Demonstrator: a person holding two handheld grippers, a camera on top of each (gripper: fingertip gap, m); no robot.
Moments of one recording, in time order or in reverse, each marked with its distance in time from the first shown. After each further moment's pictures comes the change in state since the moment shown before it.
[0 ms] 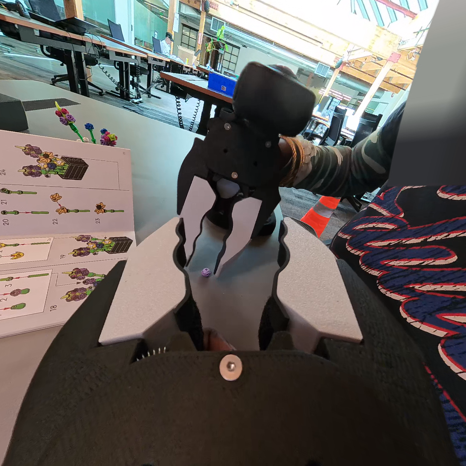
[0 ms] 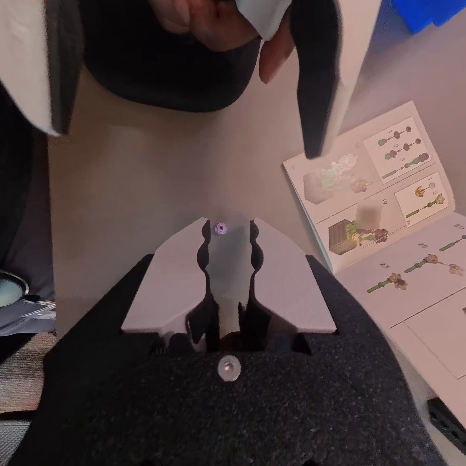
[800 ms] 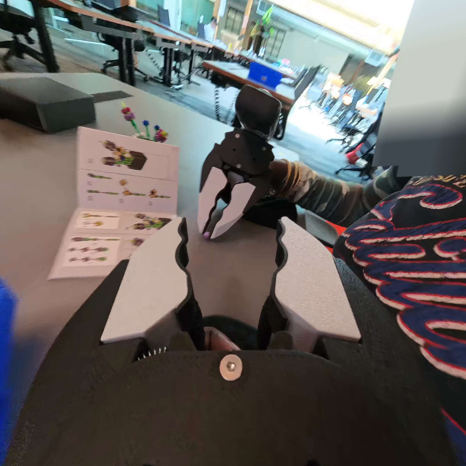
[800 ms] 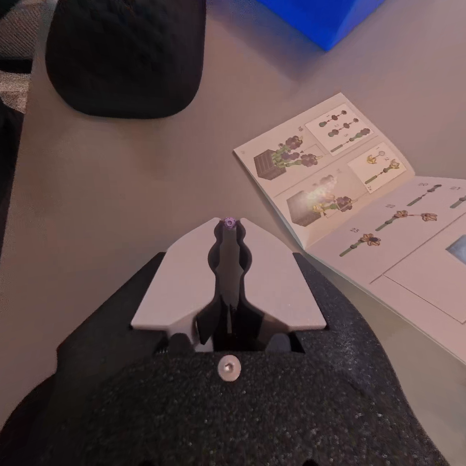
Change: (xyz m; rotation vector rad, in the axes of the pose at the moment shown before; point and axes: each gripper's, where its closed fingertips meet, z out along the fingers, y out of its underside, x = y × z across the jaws) left arm -0.017 -0.016 -0.037 -0.034 -0.148 -0.038; right arm 0.033 0.017 -0.005 0.281 0.035 0.109
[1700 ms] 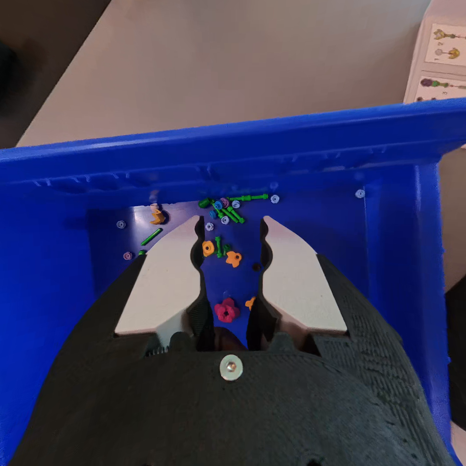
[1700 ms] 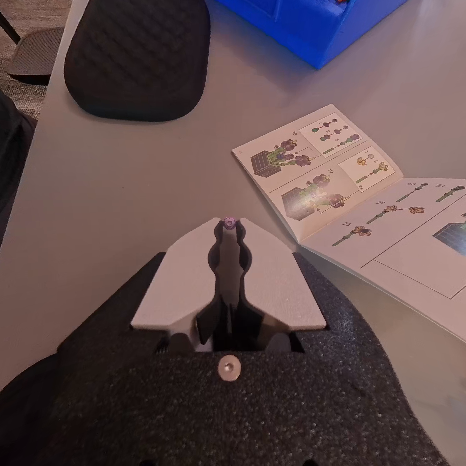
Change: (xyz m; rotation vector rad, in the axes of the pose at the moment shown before) left arm -0.253 0.016 -0.145 -0.798 -0.581 0.057; right arm 0.002 0.002 -0.008 0.089 -0.012 -0.018
